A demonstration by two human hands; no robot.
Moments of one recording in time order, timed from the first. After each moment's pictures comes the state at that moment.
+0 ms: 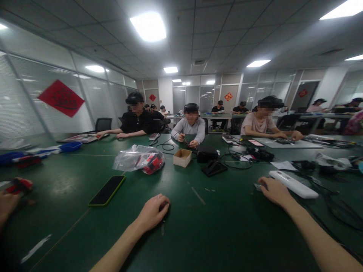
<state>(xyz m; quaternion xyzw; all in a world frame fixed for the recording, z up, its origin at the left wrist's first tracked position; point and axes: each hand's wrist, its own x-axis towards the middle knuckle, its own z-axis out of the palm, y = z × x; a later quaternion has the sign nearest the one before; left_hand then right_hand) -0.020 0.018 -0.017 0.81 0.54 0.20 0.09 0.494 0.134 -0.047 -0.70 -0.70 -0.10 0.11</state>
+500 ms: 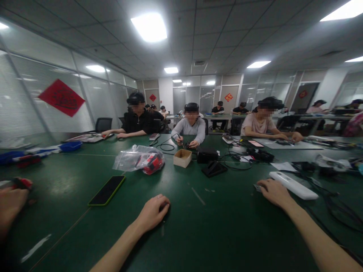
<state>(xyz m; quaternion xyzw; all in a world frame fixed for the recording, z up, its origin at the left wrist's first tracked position) -0.020 0.017 -0.016 0.81 0.54 0.20 0.09 0.493 0.132 -0.043 -0.69 -0.72 -0.08 0.07</state>
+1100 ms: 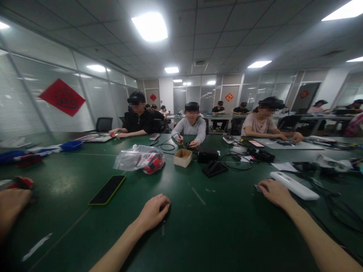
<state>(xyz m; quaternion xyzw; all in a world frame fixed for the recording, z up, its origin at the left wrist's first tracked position) -0.021 0.018 -0.018 0.82 0.53 0.21 0.09 0.501 0.138 -0.050 -0.68 -0.73 -0.06 0.09</state>
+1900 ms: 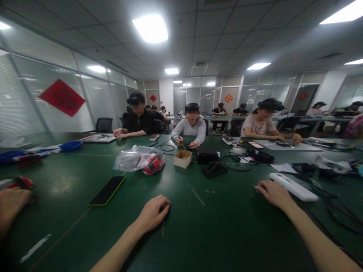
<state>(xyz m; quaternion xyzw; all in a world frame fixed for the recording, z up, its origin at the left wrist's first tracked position) -0.022 0.017 -0.018 0.82 0.53 0.20 0.08 0.493 0.132 -0.046 -0.70 -0.71 -0.04 0.08</state>
